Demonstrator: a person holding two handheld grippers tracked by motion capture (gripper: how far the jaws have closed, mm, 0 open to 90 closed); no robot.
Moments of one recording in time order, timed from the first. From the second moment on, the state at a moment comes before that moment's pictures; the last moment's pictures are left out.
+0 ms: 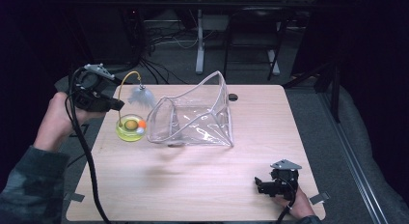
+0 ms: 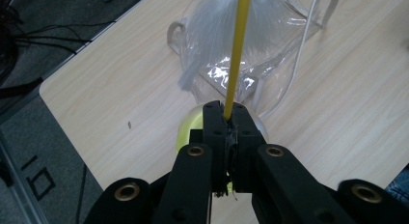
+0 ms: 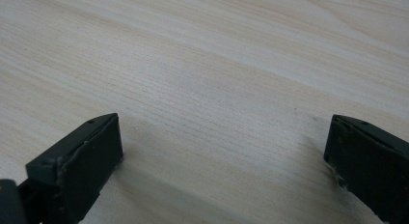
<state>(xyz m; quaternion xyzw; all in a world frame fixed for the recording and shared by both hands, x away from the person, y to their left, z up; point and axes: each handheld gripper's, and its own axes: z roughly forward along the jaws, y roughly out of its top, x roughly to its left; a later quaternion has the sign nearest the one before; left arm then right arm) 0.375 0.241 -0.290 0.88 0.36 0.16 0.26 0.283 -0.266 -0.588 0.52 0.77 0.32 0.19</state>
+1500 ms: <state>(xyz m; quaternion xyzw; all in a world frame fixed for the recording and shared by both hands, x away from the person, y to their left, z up) 0.433 0.175 -0.296 0.90 0.33 0.14 0.23 0.282 -0.266 -0.588 0.52 0.77 0.32 0.19</state>
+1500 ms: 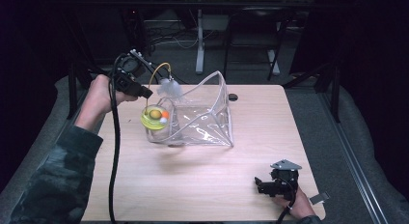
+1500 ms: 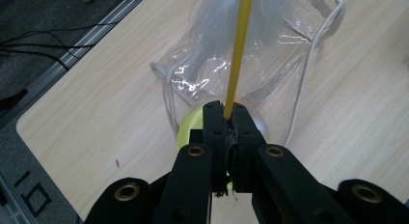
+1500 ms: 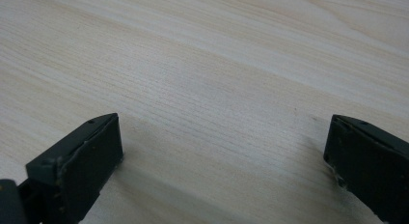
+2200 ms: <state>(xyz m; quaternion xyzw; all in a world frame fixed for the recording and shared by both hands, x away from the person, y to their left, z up) 0.452 0.144 -0.312 0.91 0.32 0.13 0.24 0.282 -0.266 -0.588 0.52 0.77 0.32 0.19</state>
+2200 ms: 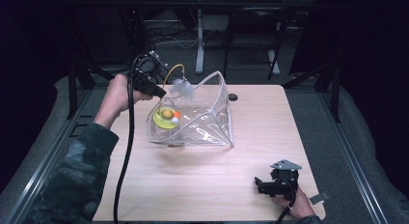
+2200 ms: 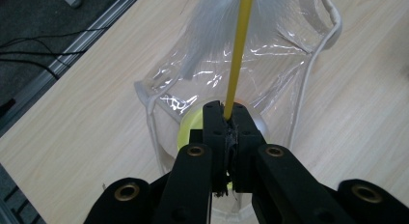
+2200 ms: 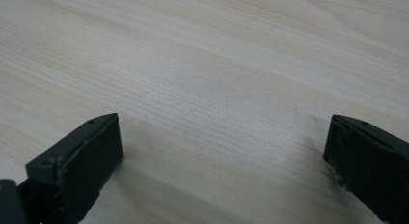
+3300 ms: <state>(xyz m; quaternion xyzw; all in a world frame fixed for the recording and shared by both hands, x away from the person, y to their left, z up) 0.475 0.120 -0.351 0.91 0.32 0.11 0.26 0.282 -0.267 -0.587 0.52 0.77 0.31 0.20</state>
